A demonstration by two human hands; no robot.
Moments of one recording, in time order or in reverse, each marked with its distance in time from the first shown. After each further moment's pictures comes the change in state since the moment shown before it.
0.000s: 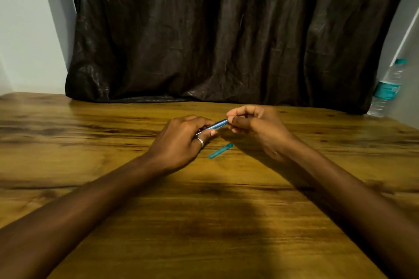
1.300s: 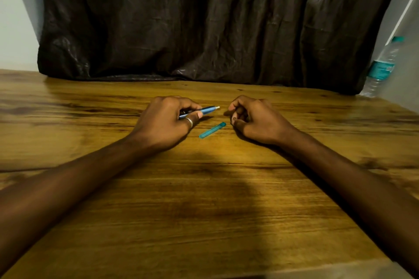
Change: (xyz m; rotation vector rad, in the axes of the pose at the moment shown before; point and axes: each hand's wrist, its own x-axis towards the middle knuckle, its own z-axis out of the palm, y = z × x) left_hand -0.002 -0.009 0.008 -0.082 -0.015 -0.148; right_hand -0.003 0.032 -0.028 -0.898 -0.158 -0.233
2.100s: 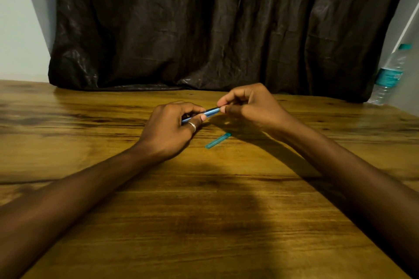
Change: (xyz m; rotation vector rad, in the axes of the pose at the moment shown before) left_hand 0.003 0.000 -0.002 -0.033 0.098 -0.010; right_hand 0.033 -0.030 -0.009 0.395 0.094 0.015
